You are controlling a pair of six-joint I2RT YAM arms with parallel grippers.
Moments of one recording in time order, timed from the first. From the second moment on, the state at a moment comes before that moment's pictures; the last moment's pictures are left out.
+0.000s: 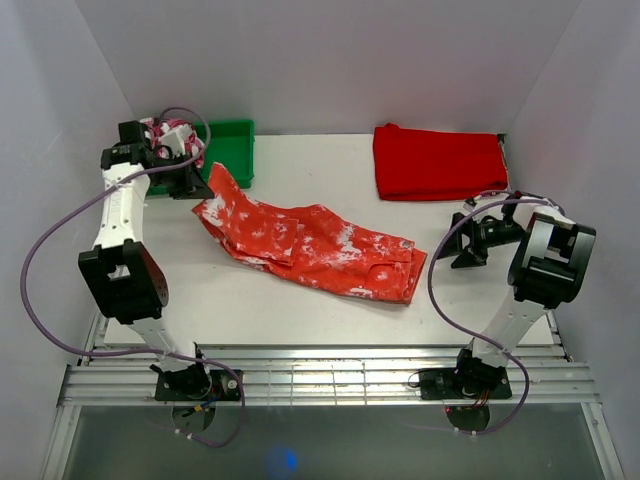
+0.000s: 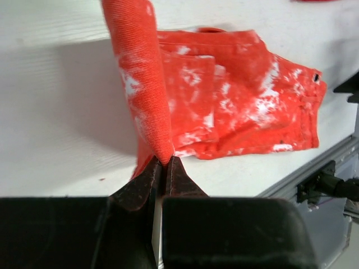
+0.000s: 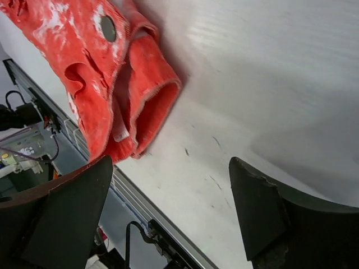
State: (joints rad) left arm 0.25 1.77 1.70 -1.01 0.69 0.11; right arm -0.36 1.88 1.23 -1.04 -0.79 -0.45
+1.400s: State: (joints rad) left arm -0.75 2.01 1.78 -0.78 0.46 -0.64; right arm -0.09 2.09 1.17 -0.91 -1.05 -0.36
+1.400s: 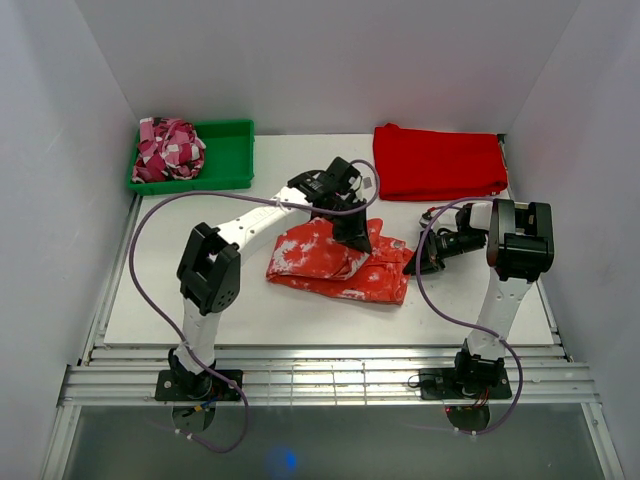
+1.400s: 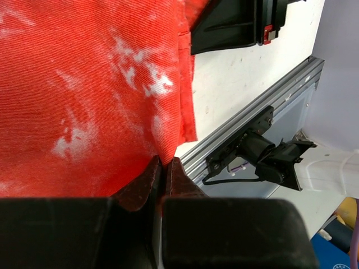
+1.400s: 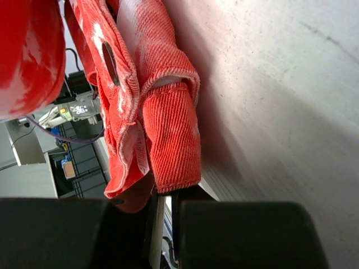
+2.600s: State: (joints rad) left arm -0.88 2.19 1.93 -0.69 0.48 -0.80; right arm -0.08 2.10 1.17 -0.89 -1.08 -0.35
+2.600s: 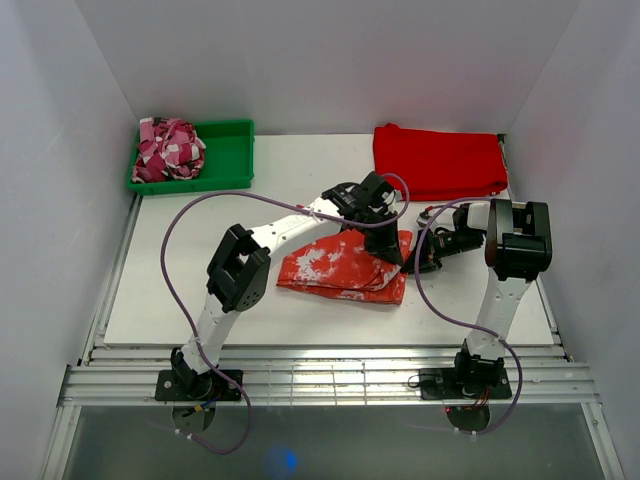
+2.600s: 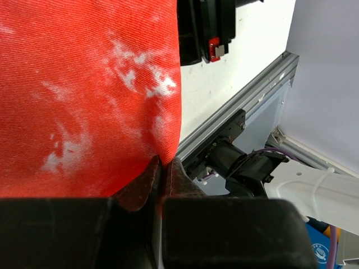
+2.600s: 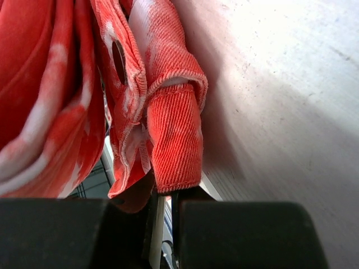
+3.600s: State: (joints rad) left arm -0.62 2.04 1.82 -0.65 0.63 -0.55; right arm -0.29 2.07 1.59 -1.18 -0.76 -0.57
